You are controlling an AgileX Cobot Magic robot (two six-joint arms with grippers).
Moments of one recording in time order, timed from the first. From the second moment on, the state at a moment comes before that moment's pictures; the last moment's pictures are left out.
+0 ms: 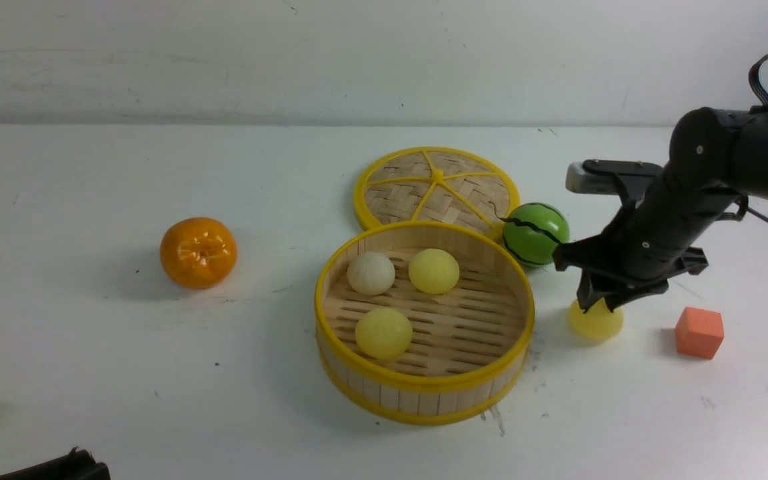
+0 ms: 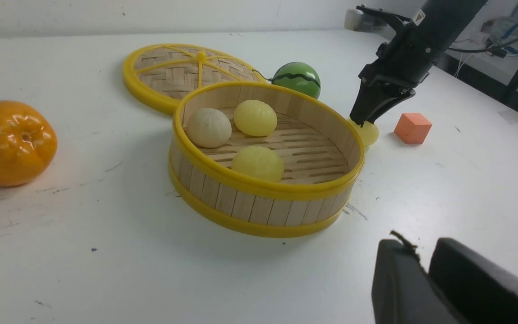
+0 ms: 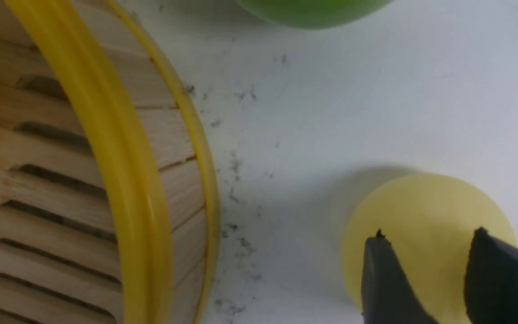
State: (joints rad) right arm 0.16 2.00 -1.49 0.19 0.80 0.00; left arm -0.62 0.23 -0.26 -0.14 0.27 -0.08
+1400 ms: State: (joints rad) right arm 0.47 1.93 -1.48 0.25 0.72 0.02; left arm -0.62 0.23 -0.26 -0.14 0.27 -0.08
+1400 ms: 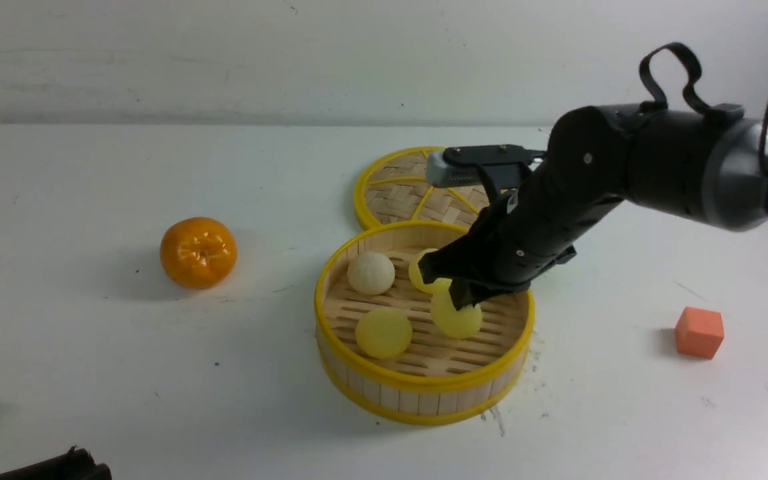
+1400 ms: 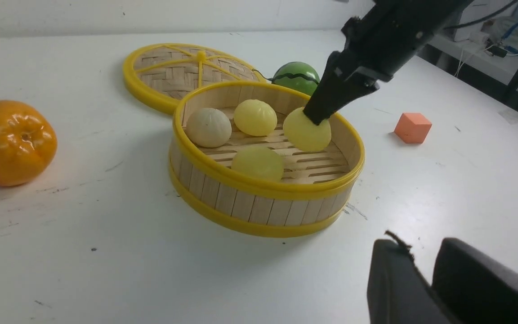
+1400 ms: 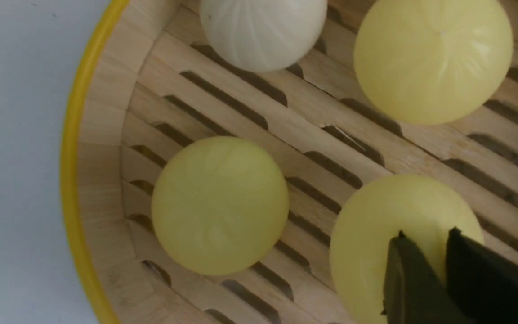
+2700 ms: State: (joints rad) right arm 0.65 1.22 -1.44 0.01 1.25 0.26; left arm -0.62 0.23 -0.26 -0.14 0.27 -0.08
